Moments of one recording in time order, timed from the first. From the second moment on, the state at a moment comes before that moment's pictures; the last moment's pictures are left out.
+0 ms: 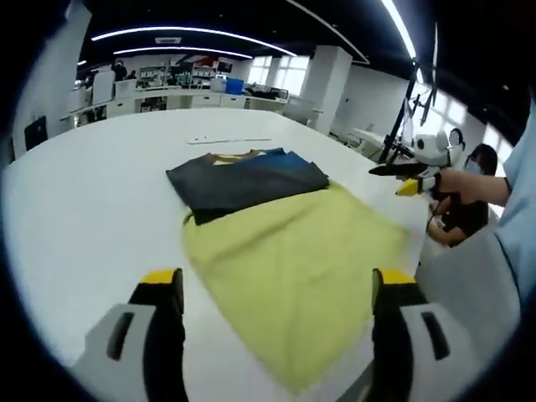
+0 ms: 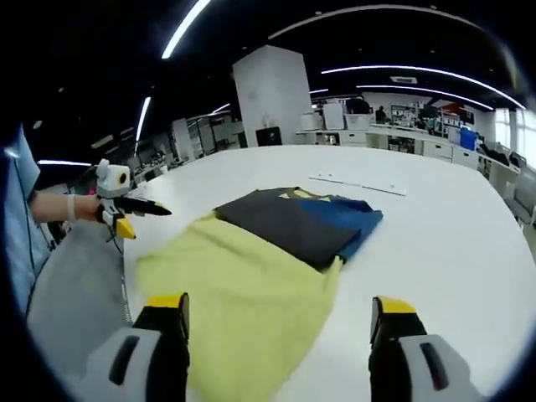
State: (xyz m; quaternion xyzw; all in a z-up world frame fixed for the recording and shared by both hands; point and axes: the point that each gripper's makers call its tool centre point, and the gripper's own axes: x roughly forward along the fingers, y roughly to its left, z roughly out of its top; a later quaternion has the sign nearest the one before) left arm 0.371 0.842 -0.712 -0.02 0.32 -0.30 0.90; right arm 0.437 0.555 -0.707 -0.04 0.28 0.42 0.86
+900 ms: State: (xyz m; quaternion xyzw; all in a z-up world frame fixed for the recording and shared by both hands) left arm 0.297 0.872 -0.760 -0.05 0.49 -0.27 0.83; right arm 0.356 0.519 -0.757 -0.02 0.38 0.42 0.82
